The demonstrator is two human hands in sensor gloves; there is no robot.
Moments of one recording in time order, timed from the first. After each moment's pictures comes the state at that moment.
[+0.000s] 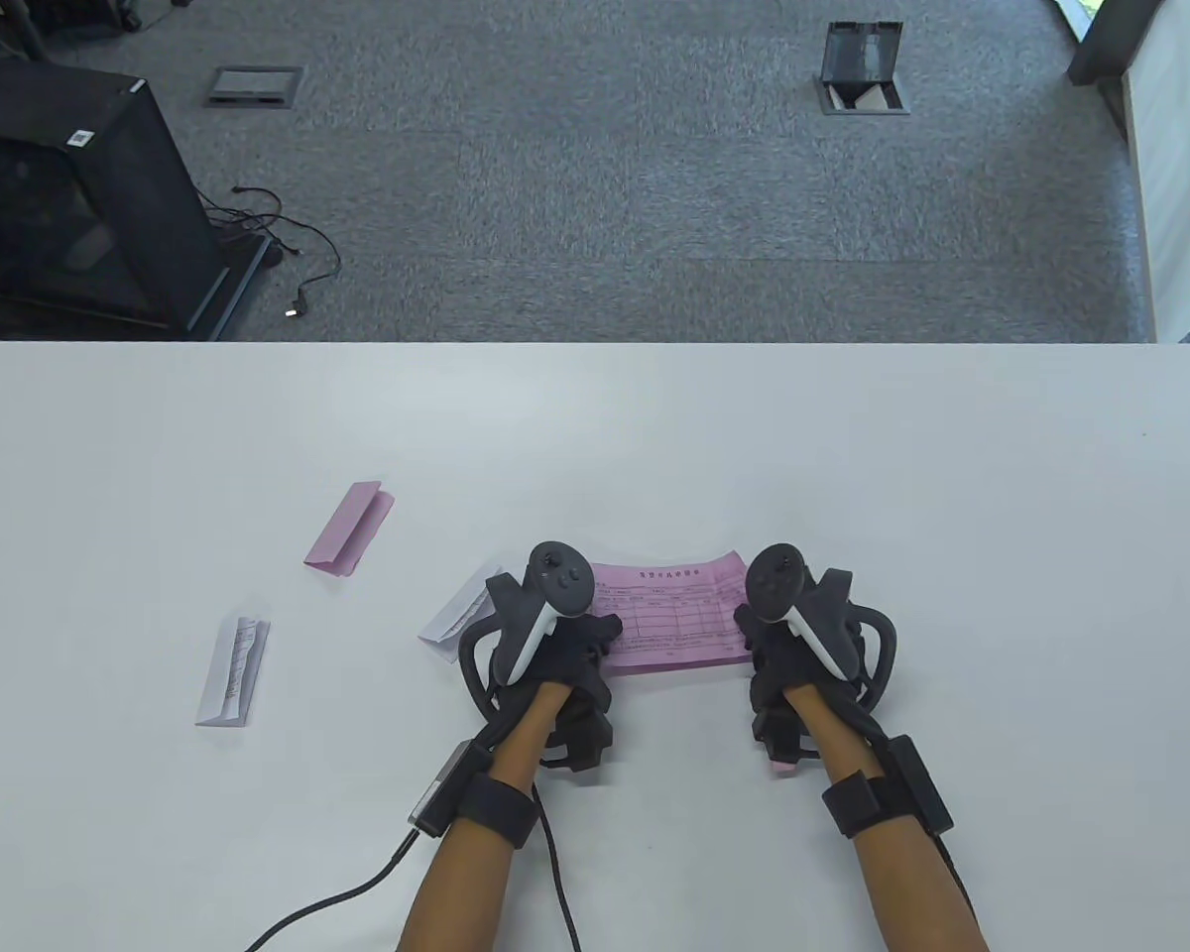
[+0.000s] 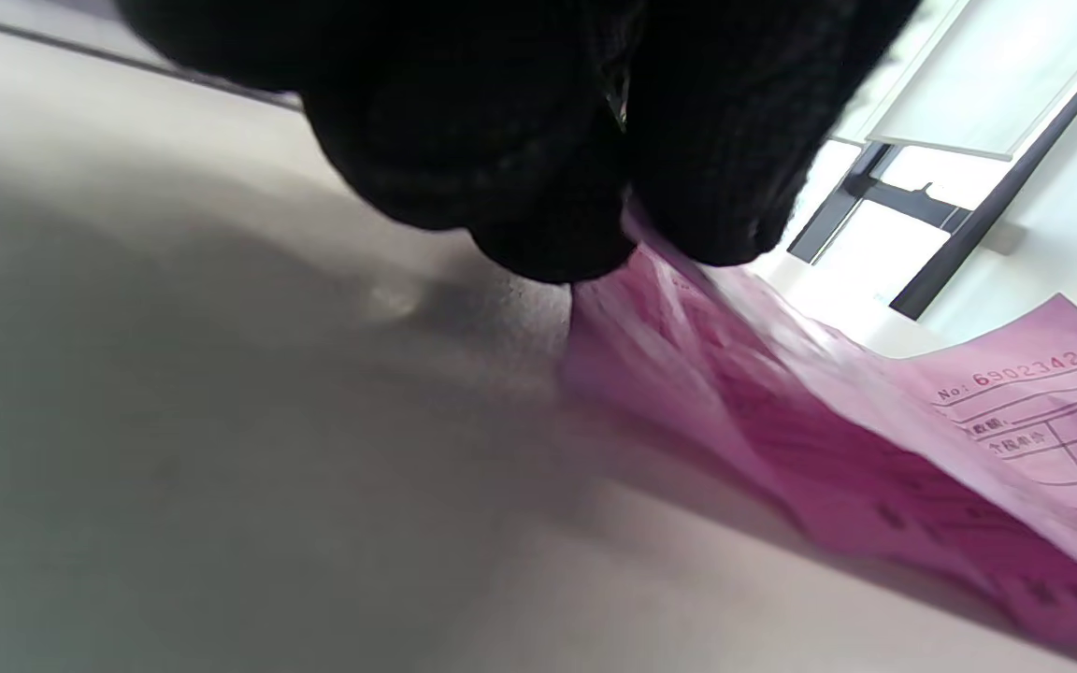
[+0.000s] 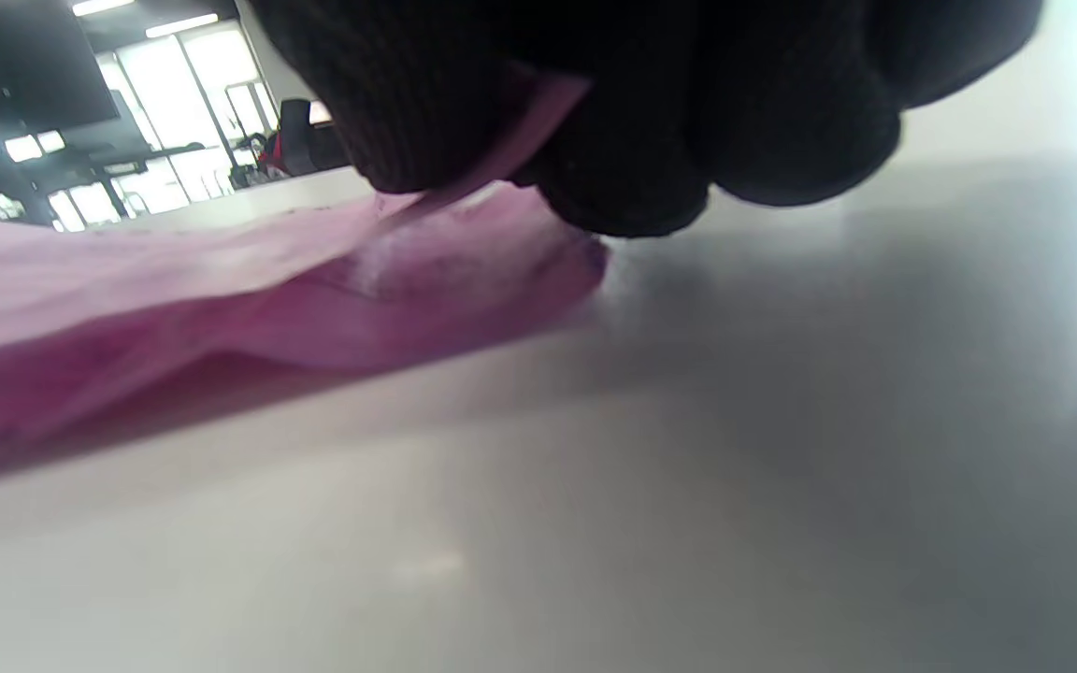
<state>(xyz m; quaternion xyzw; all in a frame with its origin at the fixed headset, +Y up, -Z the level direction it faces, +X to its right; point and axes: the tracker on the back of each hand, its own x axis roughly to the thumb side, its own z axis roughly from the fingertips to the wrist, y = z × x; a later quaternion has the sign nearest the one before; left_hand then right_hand) -0.073 -0.767 -0.333 -0.13 0.09 0.21 0.96 0.170 -0.766 -0.339 -0.10 0.06 0.99 0.07</state>
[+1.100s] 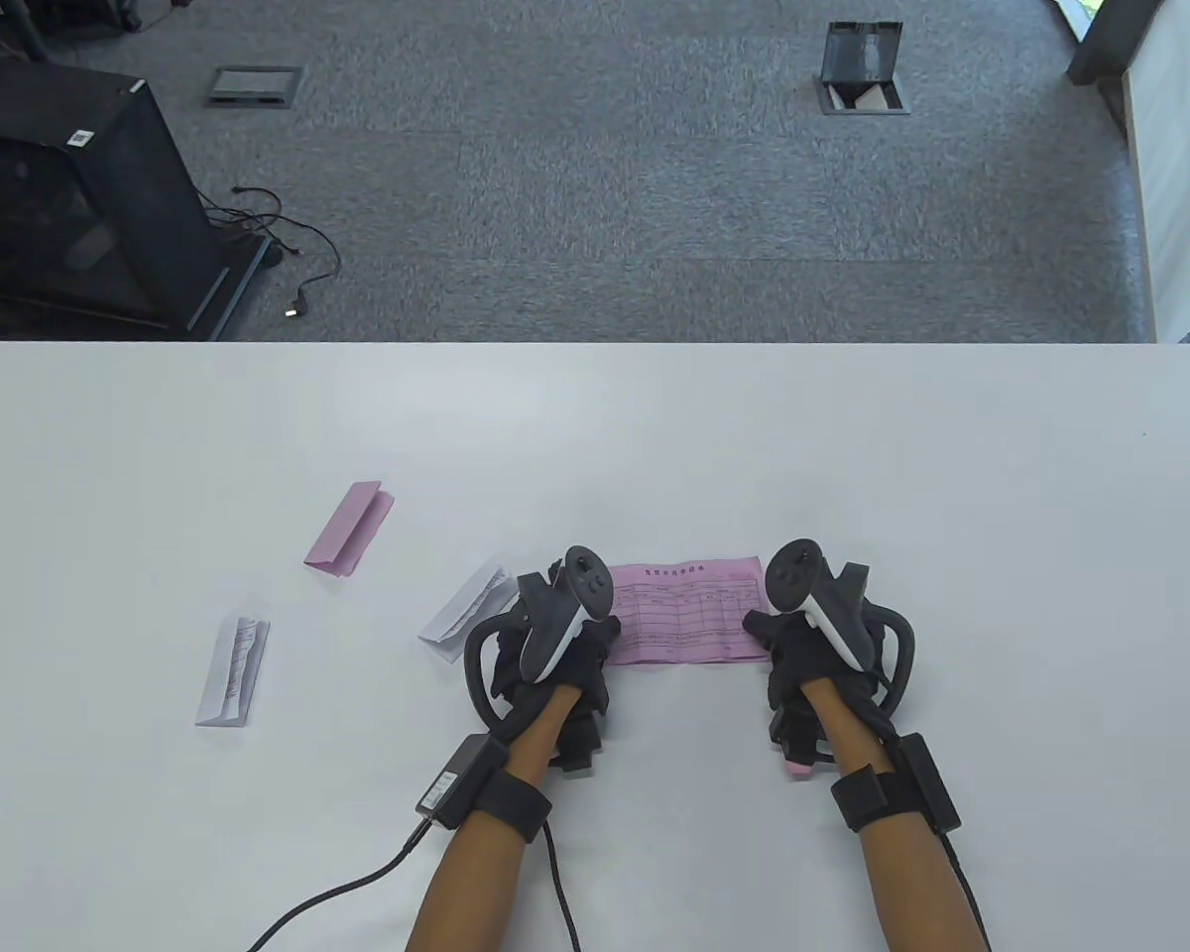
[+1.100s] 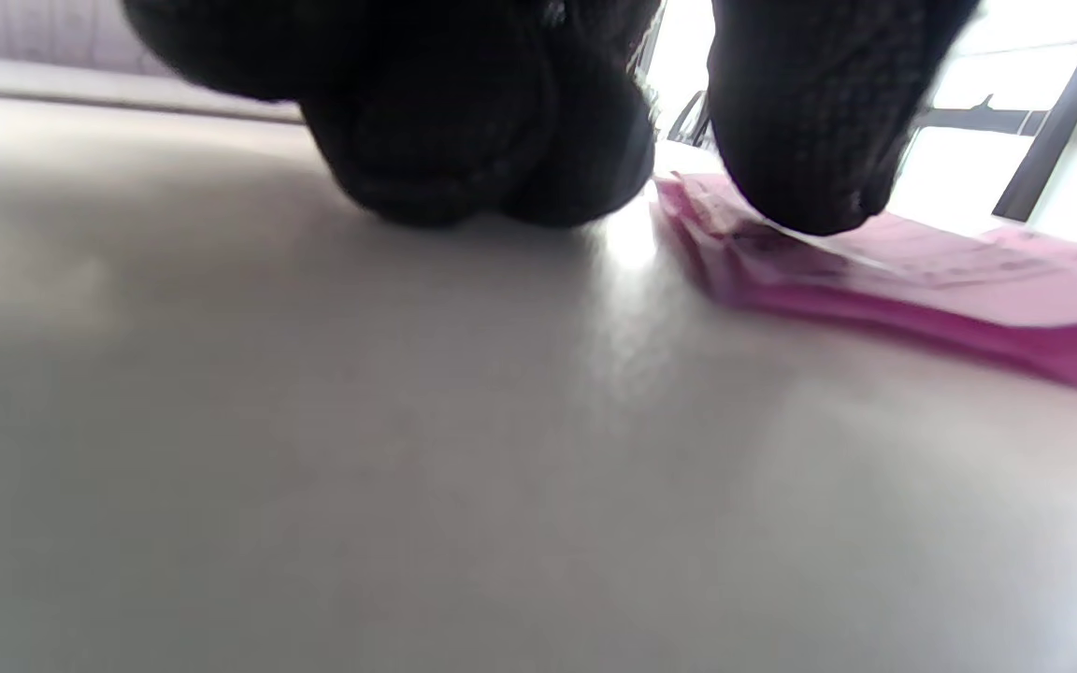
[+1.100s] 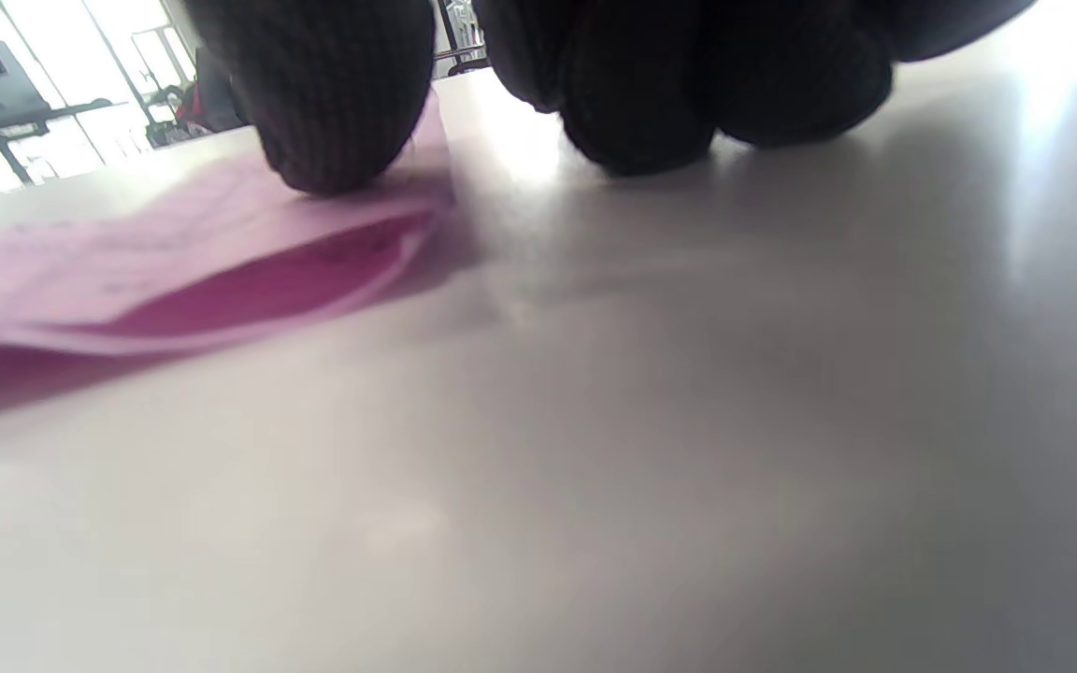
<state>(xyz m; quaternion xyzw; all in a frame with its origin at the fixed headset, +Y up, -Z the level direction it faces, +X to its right) -0.067 -0.769 -0.331 -0.10 0.12 0.10 0.98 0.197 -0.770 -0.342 -0.14 0.11 0.98 0.11</state>
